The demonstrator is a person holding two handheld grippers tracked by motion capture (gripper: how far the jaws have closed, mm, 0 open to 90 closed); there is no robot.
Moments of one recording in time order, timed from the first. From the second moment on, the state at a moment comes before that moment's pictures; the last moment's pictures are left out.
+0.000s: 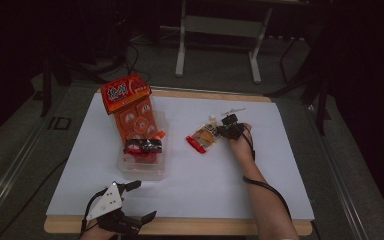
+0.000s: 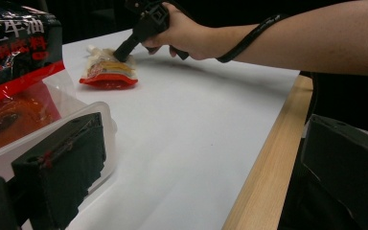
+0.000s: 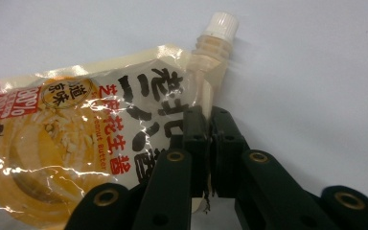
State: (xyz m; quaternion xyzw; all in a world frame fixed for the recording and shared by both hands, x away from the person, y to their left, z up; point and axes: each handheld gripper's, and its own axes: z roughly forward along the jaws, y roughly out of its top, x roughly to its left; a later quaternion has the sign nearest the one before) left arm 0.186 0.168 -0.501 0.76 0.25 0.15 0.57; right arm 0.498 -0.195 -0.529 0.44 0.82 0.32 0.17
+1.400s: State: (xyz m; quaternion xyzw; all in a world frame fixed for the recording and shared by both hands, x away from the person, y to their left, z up) left arm 0.192 0.158 -0.497 0.75 0.22 0.14 0.61; right arm 0.431 -0.178 -0.429 0.33 0.81 0.45 0.18
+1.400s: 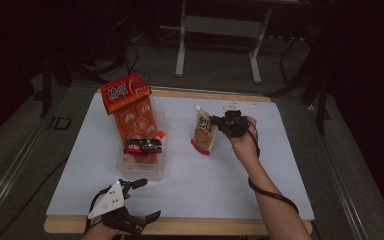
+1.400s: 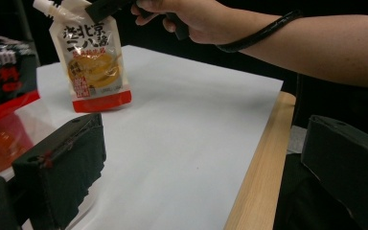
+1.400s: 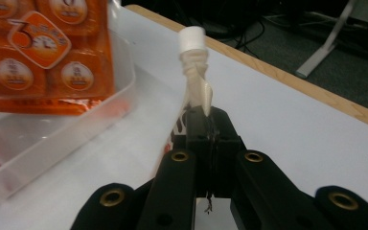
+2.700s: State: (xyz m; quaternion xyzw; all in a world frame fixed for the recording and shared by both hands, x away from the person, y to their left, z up) left arm 0.206 0.142 -0.464 0.75 0.22 0.13 0.61; right arm 0.318 -0.214 -0.379 0.24 0.82 0.48 0.18
